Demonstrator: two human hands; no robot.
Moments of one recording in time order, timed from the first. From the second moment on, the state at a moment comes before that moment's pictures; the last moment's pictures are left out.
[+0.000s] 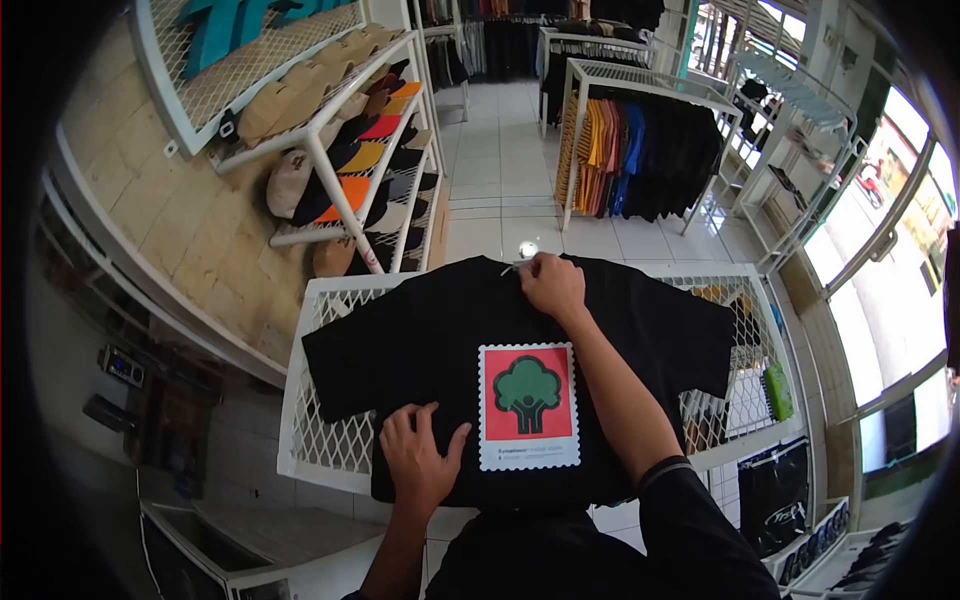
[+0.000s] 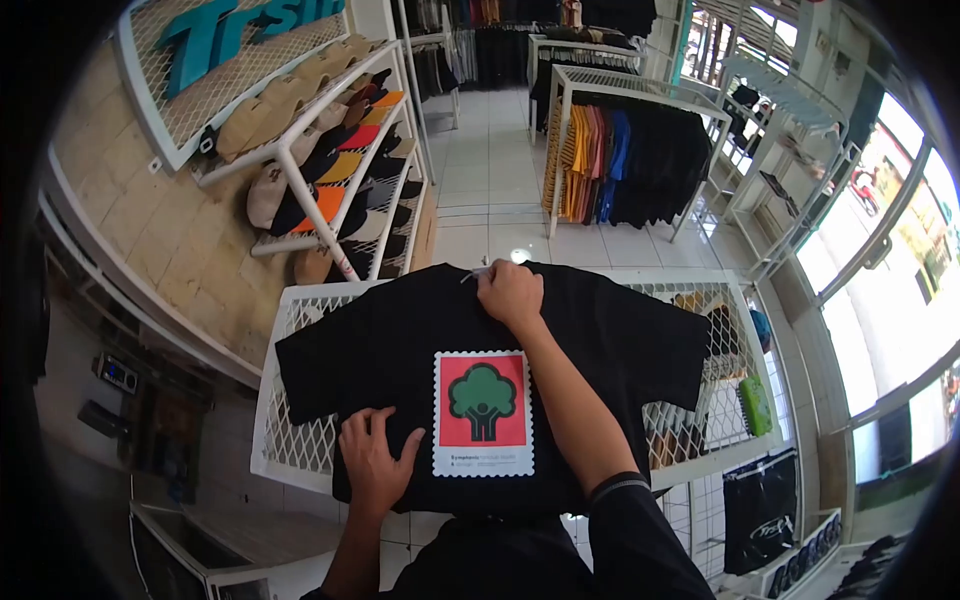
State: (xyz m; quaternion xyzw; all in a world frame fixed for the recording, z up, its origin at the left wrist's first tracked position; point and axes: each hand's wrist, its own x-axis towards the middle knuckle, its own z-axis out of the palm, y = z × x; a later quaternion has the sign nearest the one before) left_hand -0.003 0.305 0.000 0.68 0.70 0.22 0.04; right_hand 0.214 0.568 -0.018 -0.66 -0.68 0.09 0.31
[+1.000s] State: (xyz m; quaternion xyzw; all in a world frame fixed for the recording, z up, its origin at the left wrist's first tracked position) left_hand 0.002 0.310 0.003 0.67 0.72 0.12 0.09; right_hand 0.205 0.718 0.014 -0.63 -0.58 0.17 0.48
